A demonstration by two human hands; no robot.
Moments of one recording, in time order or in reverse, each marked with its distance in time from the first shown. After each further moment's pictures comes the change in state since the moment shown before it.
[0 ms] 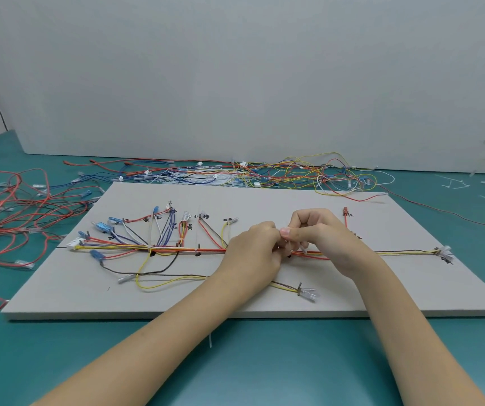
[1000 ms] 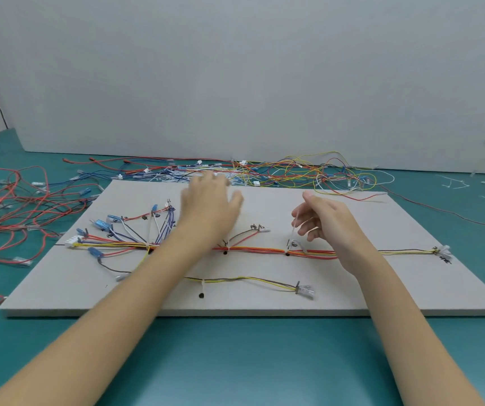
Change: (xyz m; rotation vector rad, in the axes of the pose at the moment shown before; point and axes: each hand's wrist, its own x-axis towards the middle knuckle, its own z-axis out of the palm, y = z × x) left_hand 0.041 -0.042 -0.056 0.221 0.244 -0.231; right_hand 0.010 0.007 -0.011 0.049 0.296 0.060
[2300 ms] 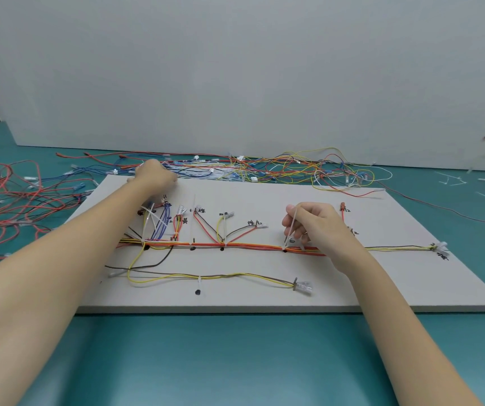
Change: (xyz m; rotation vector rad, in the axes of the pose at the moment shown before) left_hand 0.103 -0.130 0.019 -0.099 -0.206 -0.452; right_hand -0.002 0.005 0.011 -0.104 -0.032 0.037
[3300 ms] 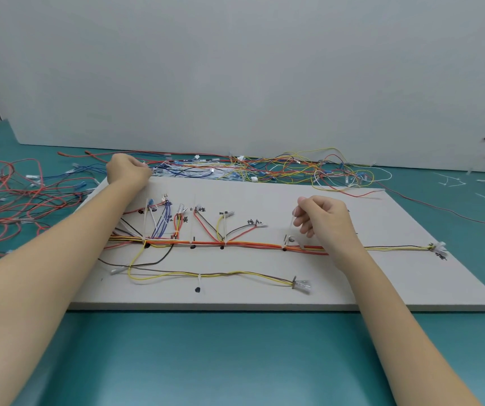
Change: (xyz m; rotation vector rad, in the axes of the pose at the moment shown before) left_hand -0.008 -0.028 -0.020 -0.329 0.336 -0.100; right_hand 0.006 0.006 -0.004 0.034 0.198 -0.079
